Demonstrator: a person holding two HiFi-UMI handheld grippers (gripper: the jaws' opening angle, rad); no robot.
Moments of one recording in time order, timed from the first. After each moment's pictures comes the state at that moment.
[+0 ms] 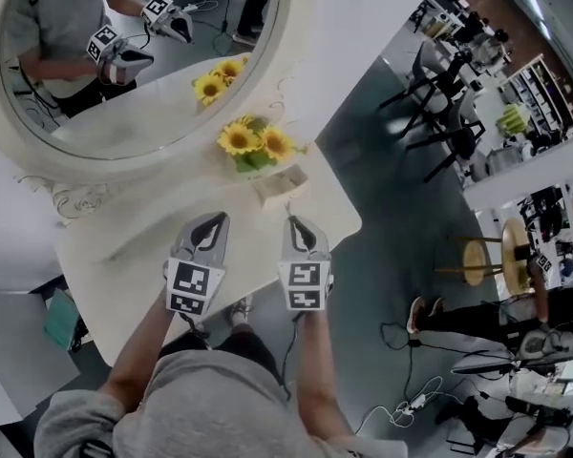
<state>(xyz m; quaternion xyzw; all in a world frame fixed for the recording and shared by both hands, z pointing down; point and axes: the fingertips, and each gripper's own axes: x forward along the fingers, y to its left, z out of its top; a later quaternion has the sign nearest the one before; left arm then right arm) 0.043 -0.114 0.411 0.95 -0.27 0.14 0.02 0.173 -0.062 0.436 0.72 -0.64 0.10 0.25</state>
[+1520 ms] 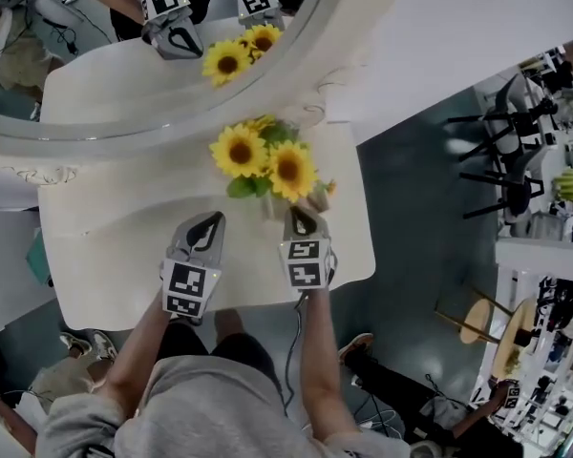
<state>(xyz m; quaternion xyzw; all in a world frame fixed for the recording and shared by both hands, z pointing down) 0.091 -0.181 0.535 0.88 -0.40 0.22 0.12 0.248 -0.178 0.602 0.56 -0.72 0.22 0.35</state>
